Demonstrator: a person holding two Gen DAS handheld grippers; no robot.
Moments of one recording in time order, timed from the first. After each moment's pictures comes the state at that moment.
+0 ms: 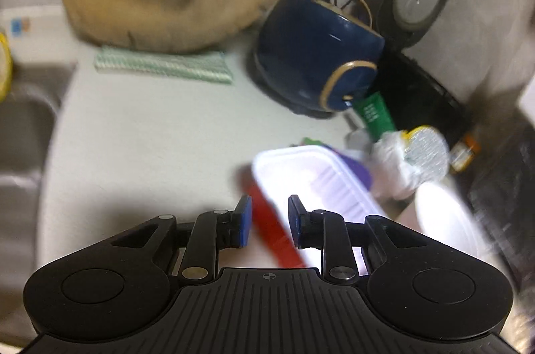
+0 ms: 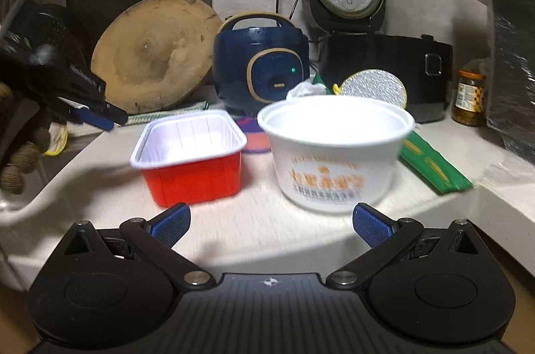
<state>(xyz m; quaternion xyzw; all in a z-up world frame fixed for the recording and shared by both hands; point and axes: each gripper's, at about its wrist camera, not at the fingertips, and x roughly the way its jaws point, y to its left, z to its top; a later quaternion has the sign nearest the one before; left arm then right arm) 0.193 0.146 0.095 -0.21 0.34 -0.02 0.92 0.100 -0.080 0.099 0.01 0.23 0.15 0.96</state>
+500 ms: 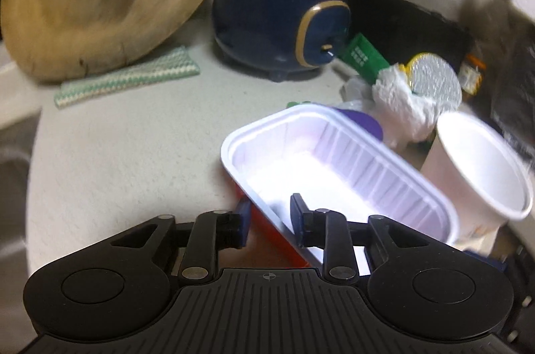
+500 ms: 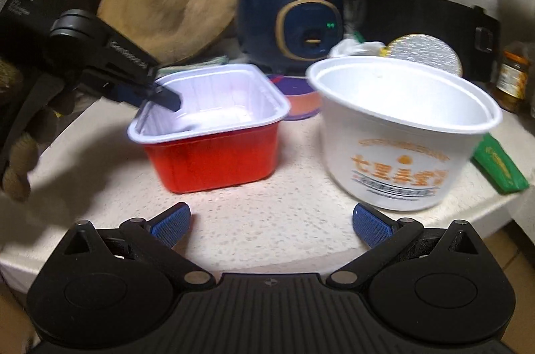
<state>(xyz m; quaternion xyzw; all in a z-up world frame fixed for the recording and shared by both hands) 0.217 0.103 0.069 -0.03 0.36 -0.05 0.93 0.131 -0.037 0.078 -0.04 0.30 0.19 0.93</state>
